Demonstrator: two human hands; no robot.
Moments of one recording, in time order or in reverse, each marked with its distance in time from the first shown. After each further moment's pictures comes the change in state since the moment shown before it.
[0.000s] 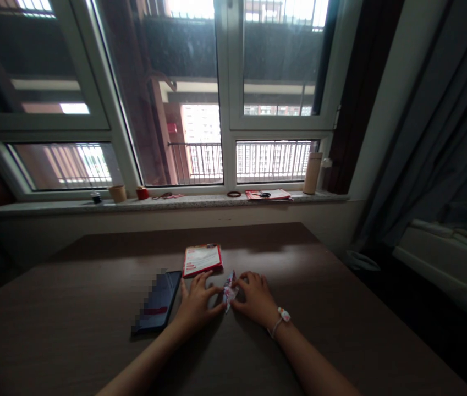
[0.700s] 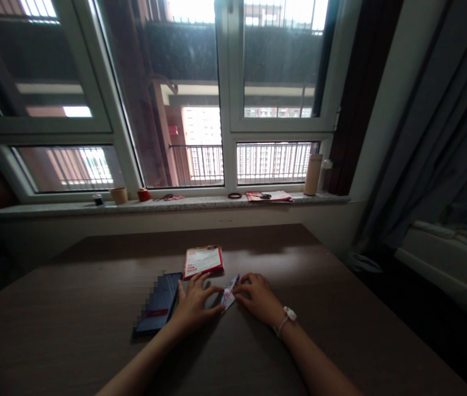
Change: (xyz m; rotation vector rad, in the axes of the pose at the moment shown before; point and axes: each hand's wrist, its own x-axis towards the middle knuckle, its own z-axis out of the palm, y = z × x) left_hand 0.002 -0.007 -0.010 -0.044 -0.070 -0.023; right_hand 0.005 0.015 -0.001 0.119 -0.023 -0.085
